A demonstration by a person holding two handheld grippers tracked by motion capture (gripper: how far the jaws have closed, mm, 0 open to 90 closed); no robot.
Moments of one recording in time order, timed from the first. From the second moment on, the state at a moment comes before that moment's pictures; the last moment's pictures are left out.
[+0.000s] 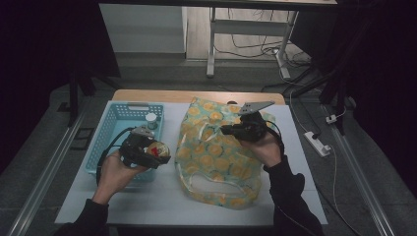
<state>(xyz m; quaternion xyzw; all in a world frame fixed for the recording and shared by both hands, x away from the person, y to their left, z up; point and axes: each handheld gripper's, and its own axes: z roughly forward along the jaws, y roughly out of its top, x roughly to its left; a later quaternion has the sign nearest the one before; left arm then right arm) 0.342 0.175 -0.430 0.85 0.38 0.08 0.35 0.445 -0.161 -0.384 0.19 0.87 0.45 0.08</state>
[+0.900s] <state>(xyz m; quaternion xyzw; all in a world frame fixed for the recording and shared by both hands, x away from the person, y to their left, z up) 0.344 0.099 -0.437 0.88 0.31 0.06 0.36 0.445 -0.160 -0.385 0.20 0.87 0.45 0.08</state>
